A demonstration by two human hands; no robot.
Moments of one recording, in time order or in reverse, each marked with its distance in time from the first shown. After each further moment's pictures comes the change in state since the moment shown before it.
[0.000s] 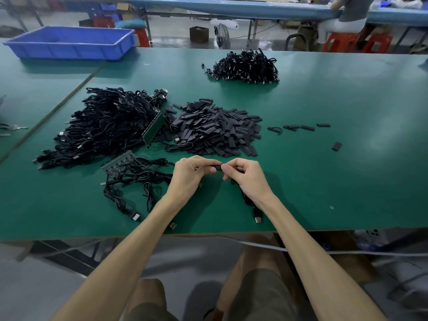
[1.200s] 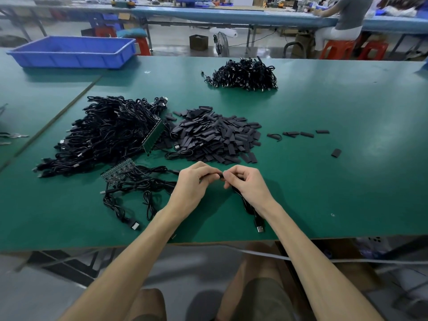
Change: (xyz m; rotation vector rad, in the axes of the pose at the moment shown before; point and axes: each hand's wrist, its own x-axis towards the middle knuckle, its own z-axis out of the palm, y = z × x) left_hand -0.005 0.003 0.000 0.224 -0.005 0.158; right_hand -0.001 -0.004 0.000 0.090 -0.056 -0.011
